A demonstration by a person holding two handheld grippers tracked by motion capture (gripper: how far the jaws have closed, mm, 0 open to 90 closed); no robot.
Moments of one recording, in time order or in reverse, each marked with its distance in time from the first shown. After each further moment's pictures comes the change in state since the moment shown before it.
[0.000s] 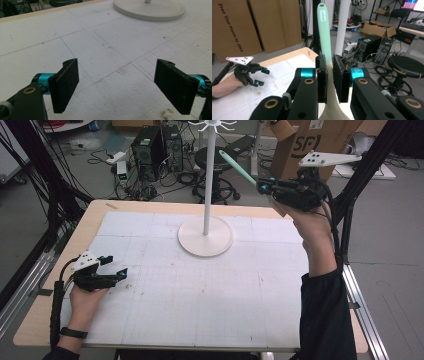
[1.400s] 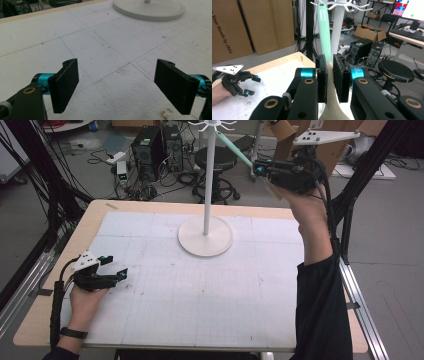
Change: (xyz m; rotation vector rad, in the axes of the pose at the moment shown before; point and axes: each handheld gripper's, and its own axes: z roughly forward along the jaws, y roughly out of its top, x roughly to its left) left arm 0.000 0.000 0.000 -0.001 -0.001 0.006; right arm 0.000 0.033 0.012 -0.006 -0.055 -0.030
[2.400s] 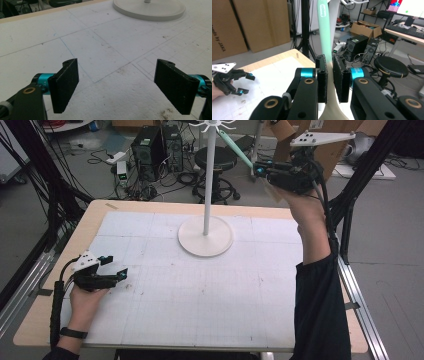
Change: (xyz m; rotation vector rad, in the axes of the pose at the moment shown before) left arm 0.000 0.000 0.000 0.001 0.000 0.004; right arm -0.003 -0.004 0.004 0.031 -0.038 0.003
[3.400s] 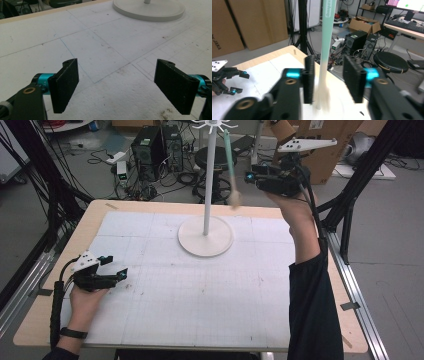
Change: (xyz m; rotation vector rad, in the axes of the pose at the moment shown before) left arm 0.000 0.000 0.000 -0.005 0.000 -0.003; right arm -0.002 -0.014 0.023 0.022 -0.014 0.009
